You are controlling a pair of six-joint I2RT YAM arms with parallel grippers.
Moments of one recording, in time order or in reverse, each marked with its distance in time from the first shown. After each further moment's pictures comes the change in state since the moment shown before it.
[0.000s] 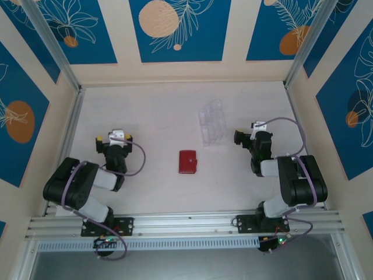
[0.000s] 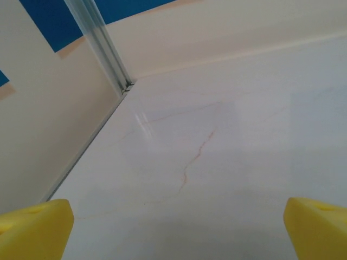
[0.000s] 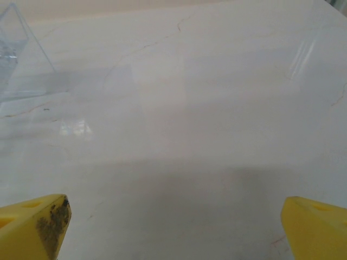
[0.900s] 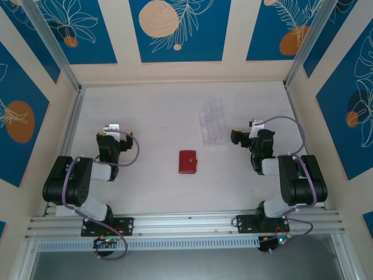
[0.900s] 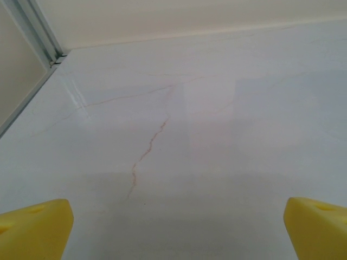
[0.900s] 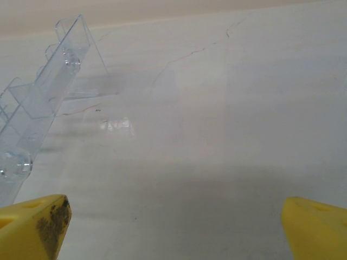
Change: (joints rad) left arm 0.142 0.029 0.125 -0.230 0.360 -0.111; right arm -0.028 0.003 0.029 -0.011 -0.181 -0.010
